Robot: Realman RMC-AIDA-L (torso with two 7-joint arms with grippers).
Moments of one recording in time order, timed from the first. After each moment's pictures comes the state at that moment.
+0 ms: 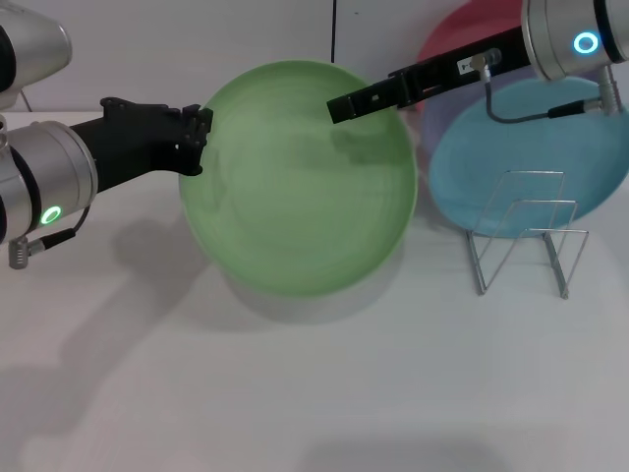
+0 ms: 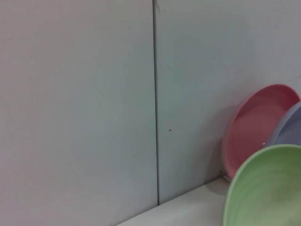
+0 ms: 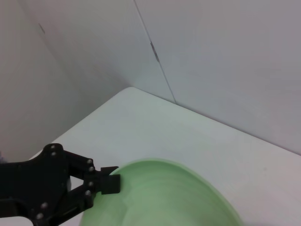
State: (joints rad) left arm -0.14 -2.06 -1.50 -1.69 2.33 -0.69 0.61; right arm 0.86 2.00 -1.04 -1.05 -2.15 -1.39 2.43
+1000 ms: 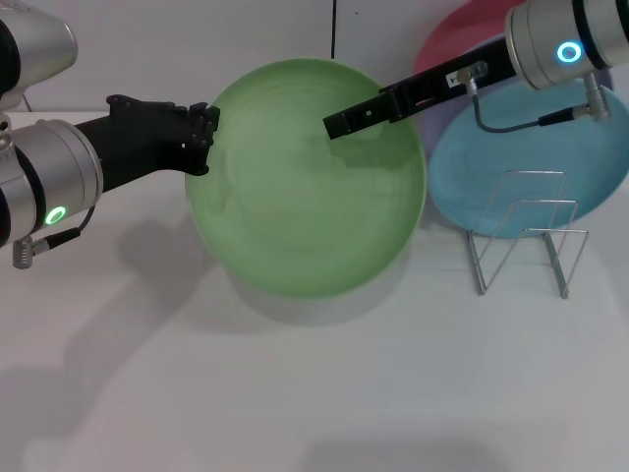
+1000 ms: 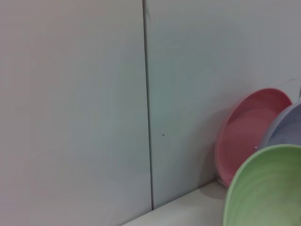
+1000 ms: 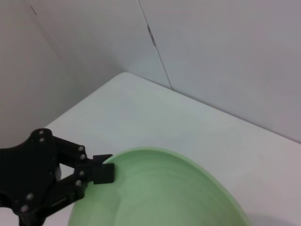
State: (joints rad) left arm -0.14 -2.06 -1.48 -1.71 2.33 -0.69 0.61; right arm 0.88 2.01 -1.05 -1.04 -2.21 -1.39 2.45
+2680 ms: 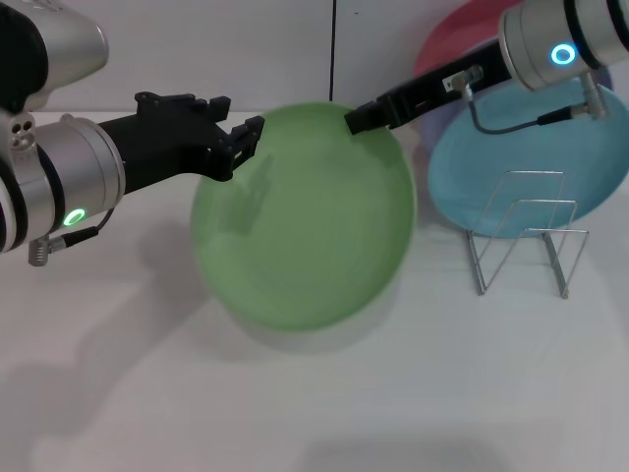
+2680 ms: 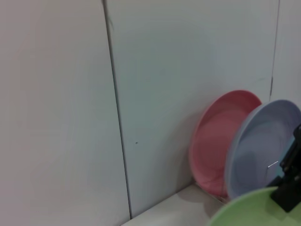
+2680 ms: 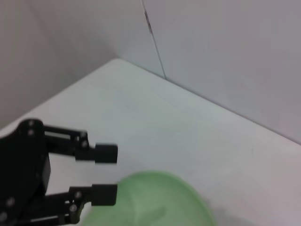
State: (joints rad) left arm -0.15 -2.06 -1.46 -1.73 2.30 -0.73 0.66; right arm 0.88 2.03 -1.09 -1.09 -2.28 -1.39 2.45
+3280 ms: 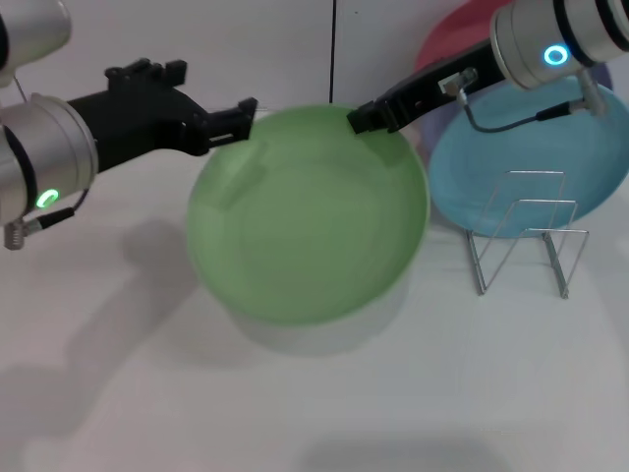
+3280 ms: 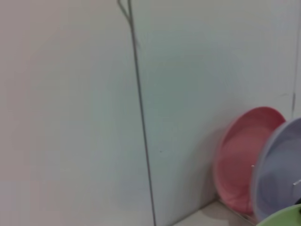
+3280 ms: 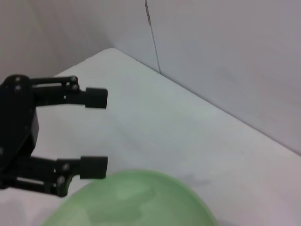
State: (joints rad) left arm -0.13 -2.06 -1.50 -1.76 2.30 -0.70 0.67; right arm 0.88 2.05 -1.10 -1.17 -2.34 -1.41 2.45
